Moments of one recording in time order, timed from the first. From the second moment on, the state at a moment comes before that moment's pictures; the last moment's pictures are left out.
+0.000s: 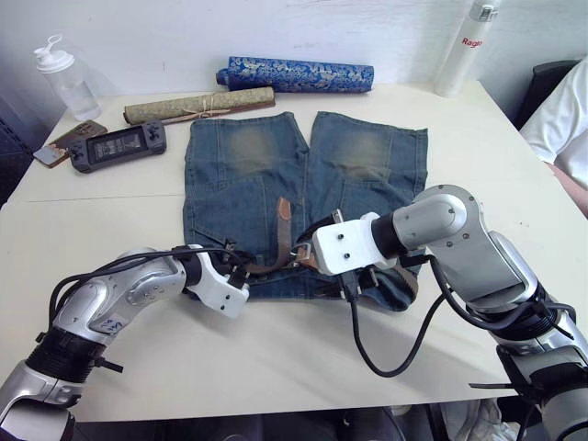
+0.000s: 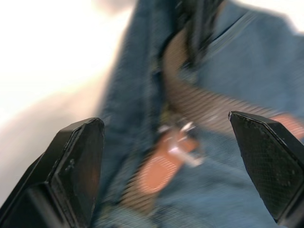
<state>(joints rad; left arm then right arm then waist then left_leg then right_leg) -0.42 0.86 -0.26 -0.08 0.63 -0.48 -0.64 -0.85 -0.61 0.42 -0.38 -0.11 0.40 1.28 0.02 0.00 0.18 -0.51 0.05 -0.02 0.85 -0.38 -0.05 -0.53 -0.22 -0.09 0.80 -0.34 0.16</state>
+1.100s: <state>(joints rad) -0.42 0.83 -0.26 -0.10 0.64 -0.44 -0.66 -1.00 -0.54 0.62 -0.06 -0.35 0.23 1.37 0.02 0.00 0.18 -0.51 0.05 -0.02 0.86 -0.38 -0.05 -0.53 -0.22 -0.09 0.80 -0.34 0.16</state>
